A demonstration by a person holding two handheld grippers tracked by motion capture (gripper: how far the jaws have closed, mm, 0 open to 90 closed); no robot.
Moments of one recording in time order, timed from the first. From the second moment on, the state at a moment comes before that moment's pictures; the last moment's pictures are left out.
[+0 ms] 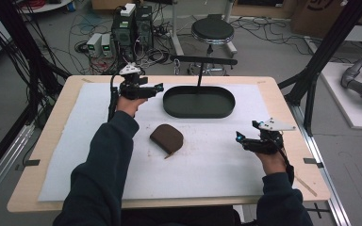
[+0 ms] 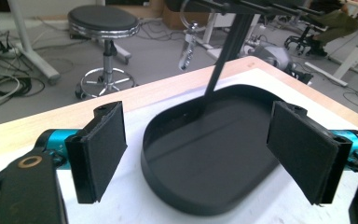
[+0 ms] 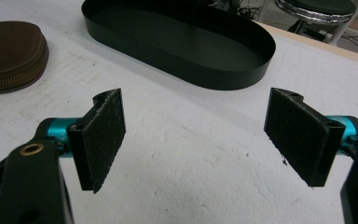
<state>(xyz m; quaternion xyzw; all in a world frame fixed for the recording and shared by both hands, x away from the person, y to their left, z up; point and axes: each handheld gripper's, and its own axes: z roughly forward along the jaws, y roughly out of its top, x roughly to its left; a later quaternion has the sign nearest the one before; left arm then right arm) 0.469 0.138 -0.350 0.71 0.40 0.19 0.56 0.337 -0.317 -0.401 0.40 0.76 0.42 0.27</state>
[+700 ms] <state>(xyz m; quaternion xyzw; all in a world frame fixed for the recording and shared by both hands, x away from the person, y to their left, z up) 0.373 0.202 -0.382 0.71 0.37 0.22 0.56 0.334 -0.299 -0.399 0.39 0.77 0.43 0.26</state>
